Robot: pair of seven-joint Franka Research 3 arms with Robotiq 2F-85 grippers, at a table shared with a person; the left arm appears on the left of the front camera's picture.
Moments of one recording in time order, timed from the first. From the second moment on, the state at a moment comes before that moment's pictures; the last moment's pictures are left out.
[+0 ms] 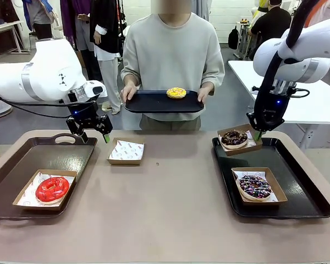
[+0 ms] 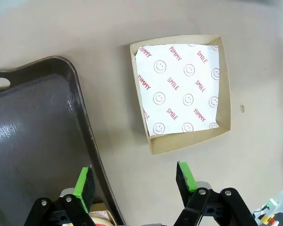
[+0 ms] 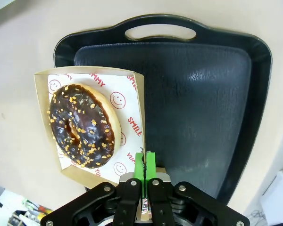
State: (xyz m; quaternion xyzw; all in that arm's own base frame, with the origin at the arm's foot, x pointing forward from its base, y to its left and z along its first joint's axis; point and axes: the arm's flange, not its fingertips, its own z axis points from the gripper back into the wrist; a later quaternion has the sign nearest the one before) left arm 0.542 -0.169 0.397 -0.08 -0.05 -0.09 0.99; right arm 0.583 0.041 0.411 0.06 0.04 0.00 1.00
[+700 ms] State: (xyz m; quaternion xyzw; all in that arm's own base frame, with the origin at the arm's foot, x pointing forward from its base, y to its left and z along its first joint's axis) left arm 0.546 -0.171 0.399 -0.07 -0.05 -0.08 0.99; right arm 0.582 0.046 0.406 0.06 0.04 -0.01 1.00
